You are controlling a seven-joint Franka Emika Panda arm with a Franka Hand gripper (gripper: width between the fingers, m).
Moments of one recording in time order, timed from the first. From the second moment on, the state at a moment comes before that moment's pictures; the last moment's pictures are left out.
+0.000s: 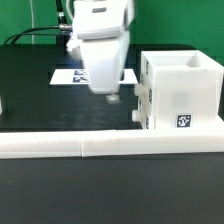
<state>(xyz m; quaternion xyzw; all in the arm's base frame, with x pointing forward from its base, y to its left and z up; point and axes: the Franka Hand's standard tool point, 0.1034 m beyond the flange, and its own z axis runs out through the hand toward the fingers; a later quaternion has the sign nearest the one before) 0.552 -0.002 0.054 -0.77 -0.63 0.00 0.10</state>
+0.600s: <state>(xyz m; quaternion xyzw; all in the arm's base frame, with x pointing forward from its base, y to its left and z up) 0.529 -0.022 0.064 -0.79 -0.61 -0.01 0.07</state>
